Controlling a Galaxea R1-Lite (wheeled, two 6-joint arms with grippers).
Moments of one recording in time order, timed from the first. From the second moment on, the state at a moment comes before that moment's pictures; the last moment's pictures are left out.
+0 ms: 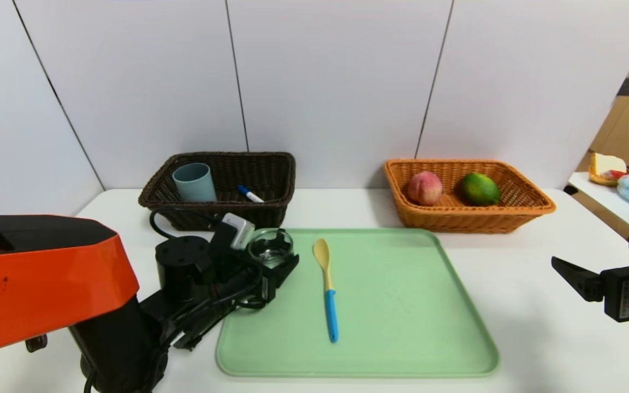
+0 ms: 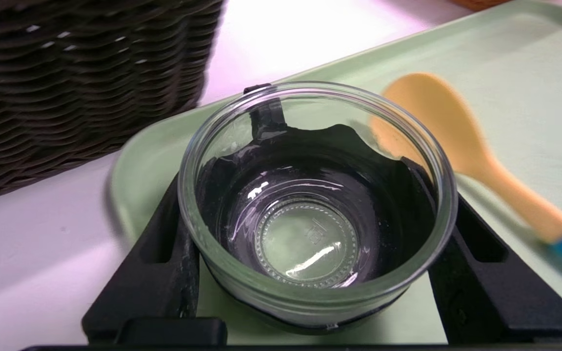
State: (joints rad) left arm -0.52 2.10 -0.48 -1.52 -0.10 -0.04; right arm 0.15 1.13 -0.43 -0.35 -0.24 -0.14
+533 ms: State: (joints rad) left arm -0.62 1.90 -0.45 -1.52 -0.12 0.00; right arm 0.15 1.14 -0.44 -0.35 -0.24 -0.15
